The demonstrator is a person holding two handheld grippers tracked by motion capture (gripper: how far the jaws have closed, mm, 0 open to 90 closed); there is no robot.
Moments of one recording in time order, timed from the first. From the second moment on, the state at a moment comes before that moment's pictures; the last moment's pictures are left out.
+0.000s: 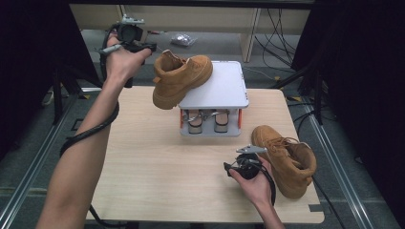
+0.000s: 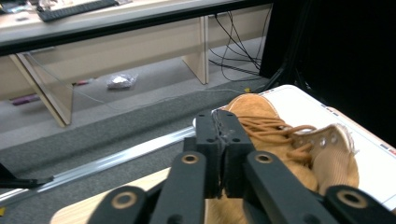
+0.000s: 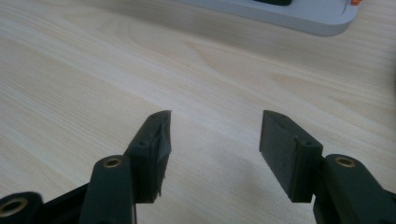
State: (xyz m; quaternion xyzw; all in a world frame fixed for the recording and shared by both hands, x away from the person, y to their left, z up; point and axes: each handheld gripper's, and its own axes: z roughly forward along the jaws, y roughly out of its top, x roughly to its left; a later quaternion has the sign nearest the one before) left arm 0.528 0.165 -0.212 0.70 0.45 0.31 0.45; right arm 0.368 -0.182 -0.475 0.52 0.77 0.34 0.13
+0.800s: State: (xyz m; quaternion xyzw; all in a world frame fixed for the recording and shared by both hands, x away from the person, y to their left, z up) left arm 0.491 0.203 -0.329 0.74 0.47 0.28 0.39; right arm 0.368 -0.181 -0.475 0.51 0.78 0.33 0.14
